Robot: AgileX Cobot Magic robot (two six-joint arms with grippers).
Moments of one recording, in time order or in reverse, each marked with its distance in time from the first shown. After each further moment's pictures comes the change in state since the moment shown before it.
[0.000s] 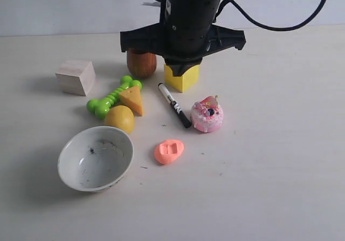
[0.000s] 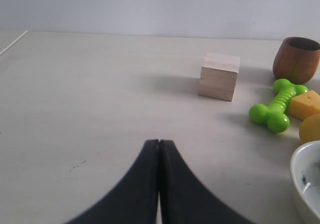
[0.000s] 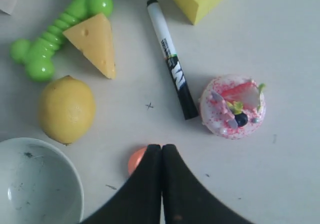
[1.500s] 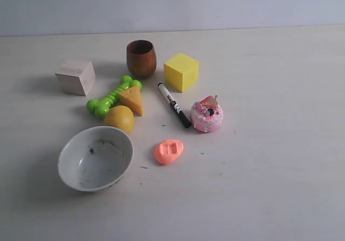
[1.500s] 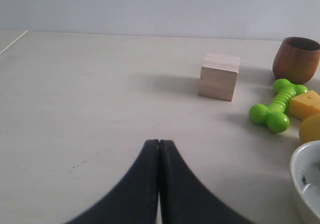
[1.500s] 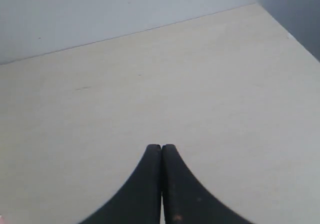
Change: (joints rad) left arm 0.000 0.000 0.000 0.000 0.000 0.000; right arm -0.673 -0.941 0.907 -0.413 -0.561 0.027
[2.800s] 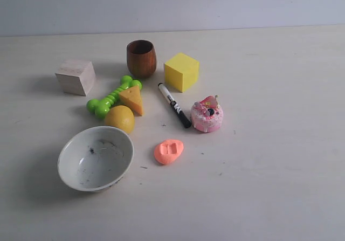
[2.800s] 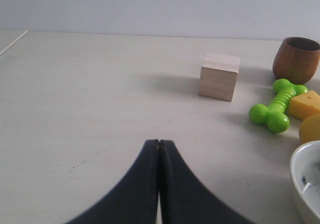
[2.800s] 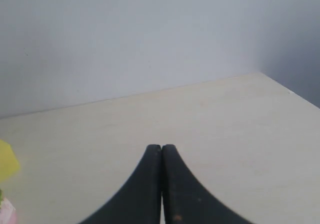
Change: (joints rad) left arm 0.000 0.000 0.000 0.000 0.000 0.000; right arm -0.238 -0.804 0.549 0.628 -0.243 -0.724
